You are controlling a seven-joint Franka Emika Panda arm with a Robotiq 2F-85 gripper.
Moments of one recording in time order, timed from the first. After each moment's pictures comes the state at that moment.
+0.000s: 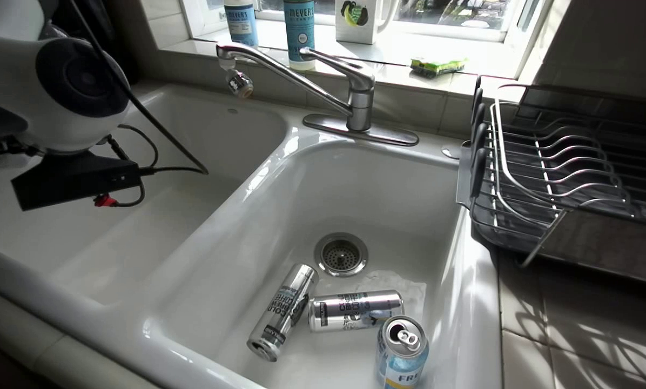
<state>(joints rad) 0.26 -0.22 0.20 -2.75 1.66 2.23 -2.09</state>
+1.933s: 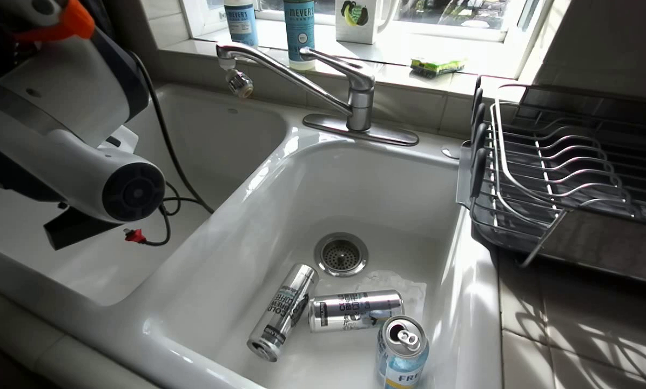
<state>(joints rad) 0.19 0.04 0.18 -2.75 1.91 1.96 -2.56</state>
